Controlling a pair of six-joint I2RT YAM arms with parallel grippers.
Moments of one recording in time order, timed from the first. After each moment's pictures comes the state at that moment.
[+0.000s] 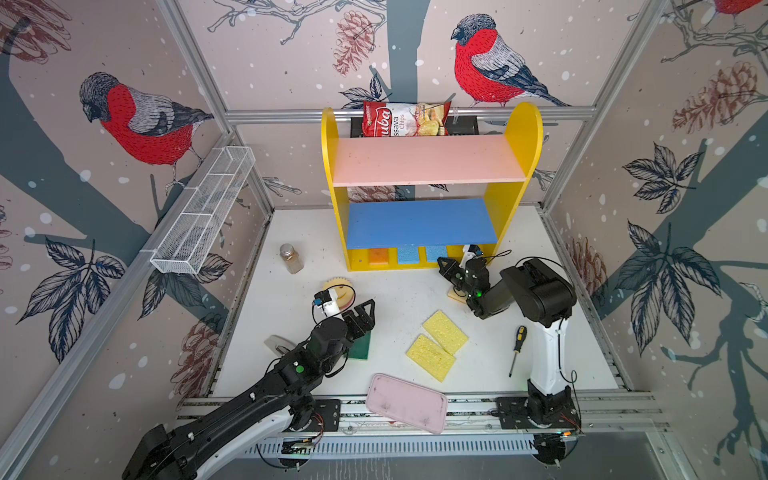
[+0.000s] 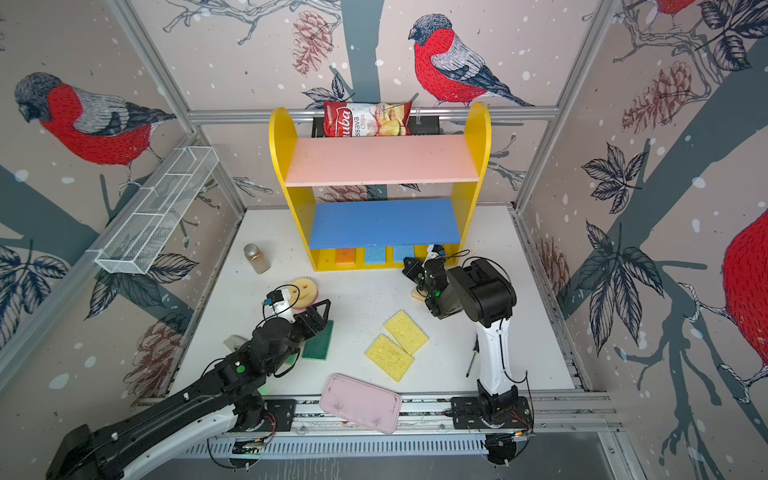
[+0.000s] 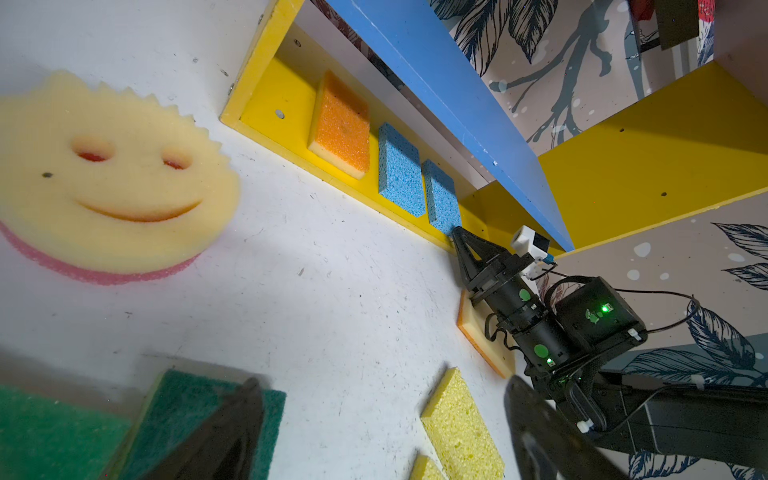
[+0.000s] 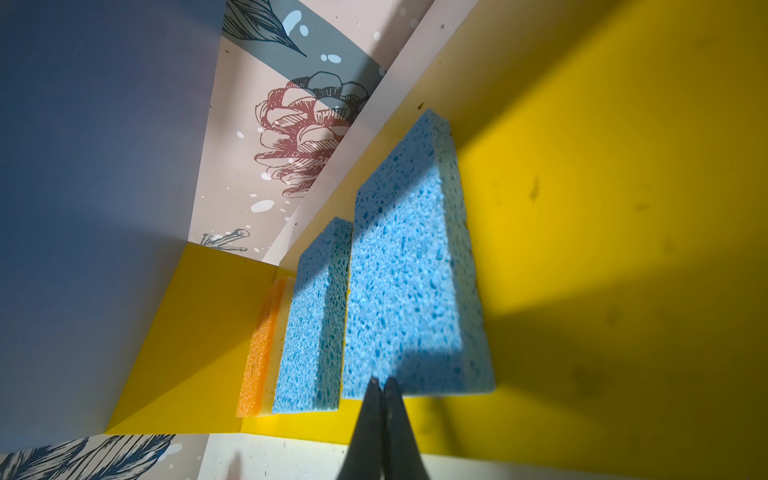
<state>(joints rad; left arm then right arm) -0.80 0.64 0.24 0.01 -0.34 -1.00 0.44 2.12 0.74 1.08 -0.14 0.94</state>
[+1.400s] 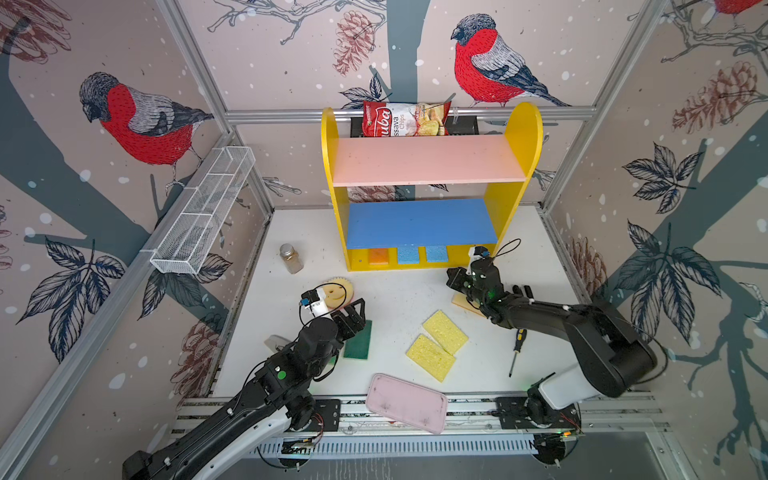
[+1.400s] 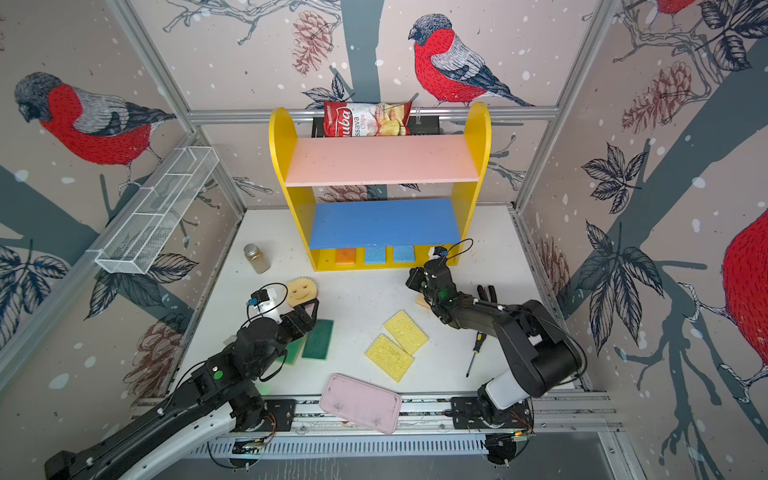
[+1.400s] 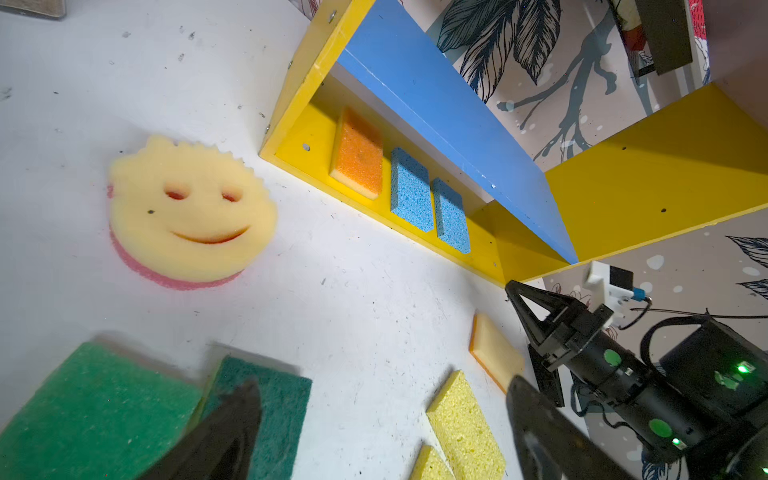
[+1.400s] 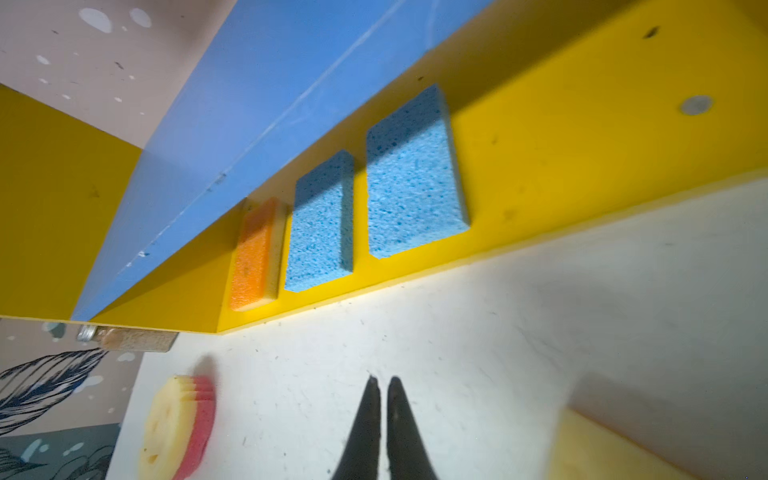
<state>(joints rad) -0.80 0.46 0.37 -0.34 -0.40 -0.99 0.53 1.48 0.60 0.35 0.04 0.73</state>
